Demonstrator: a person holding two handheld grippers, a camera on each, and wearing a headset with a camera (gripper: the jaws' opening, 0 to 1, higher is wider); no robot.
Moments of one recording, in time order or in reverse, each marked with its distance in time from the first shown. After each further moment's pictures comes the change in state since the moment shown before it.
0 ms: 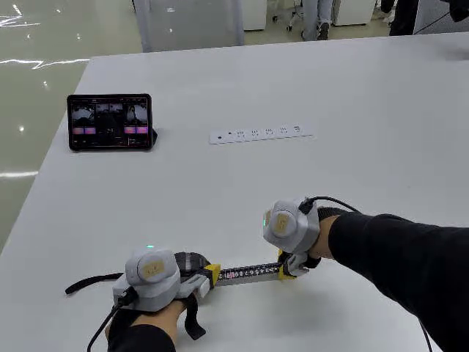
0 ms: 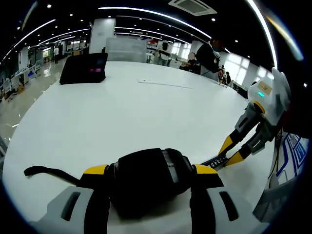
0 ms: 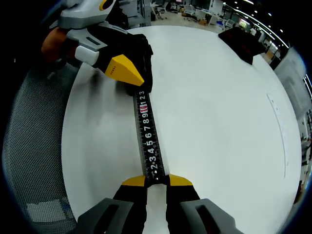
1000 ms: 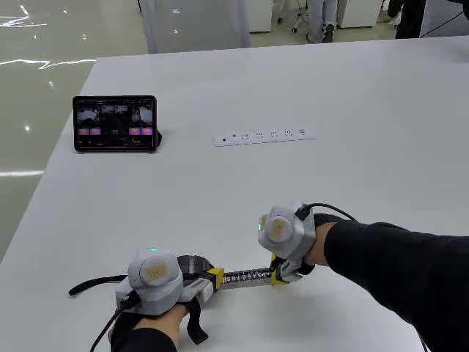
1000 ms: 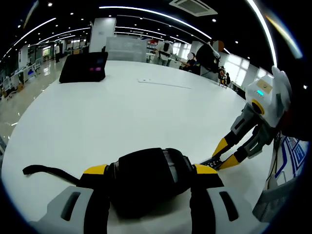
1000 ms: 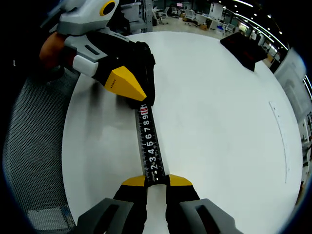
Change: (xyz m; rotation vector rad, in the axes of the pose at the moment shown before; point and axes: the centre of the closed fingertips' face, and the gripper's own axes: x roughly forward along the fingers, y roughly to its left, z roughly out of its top) left arm 0.000 0.000 0.000 -0.013 0.002 -0.010; right arm 0.006 0.003 0.022 0.014 -0.056 0.006
